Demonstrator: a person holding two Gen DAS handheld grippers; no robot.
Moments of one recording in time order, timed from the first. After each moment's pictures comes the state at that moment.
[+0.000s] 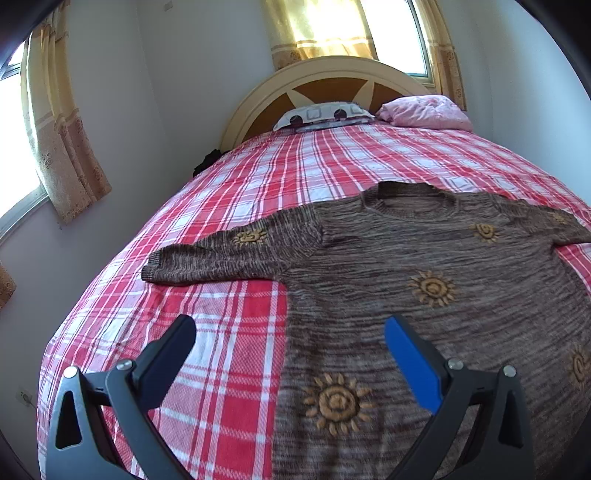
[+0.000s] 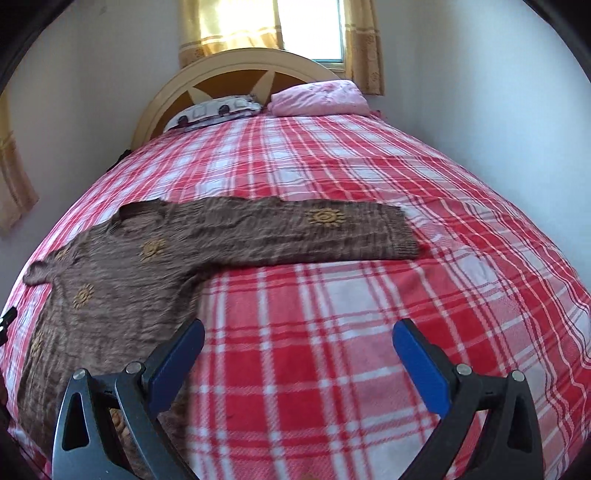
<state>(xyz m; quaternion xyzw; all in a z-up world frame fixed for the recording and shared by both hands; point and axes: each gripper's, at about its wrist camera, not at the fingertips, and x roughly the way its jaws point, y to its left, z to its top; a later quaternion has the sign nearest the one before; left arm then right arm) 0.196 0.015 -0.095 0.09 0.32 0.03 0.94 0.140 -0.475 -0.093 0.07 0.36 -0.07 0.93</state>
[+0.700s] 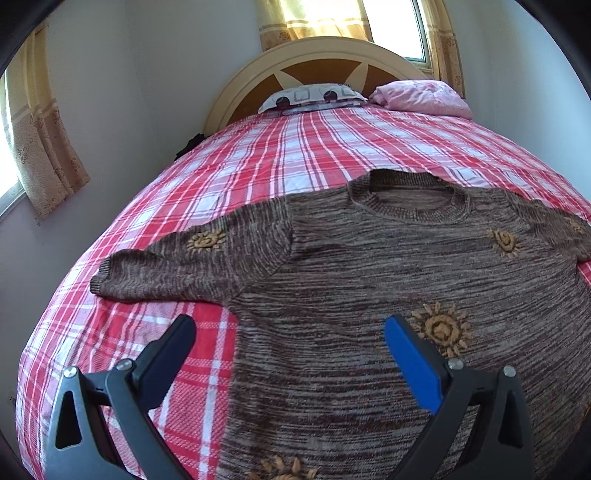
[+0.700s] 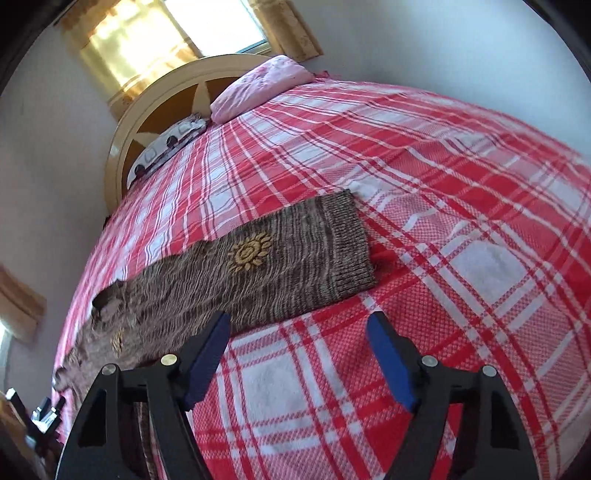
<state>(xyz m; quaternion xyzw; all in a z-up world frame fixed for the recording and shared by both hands) 0.268 -0.015 -0.124 0.08 0.35 0.01 0.93 0.211 -0.599 -0.130 0.27 0.37 -0.09 0.89</state>
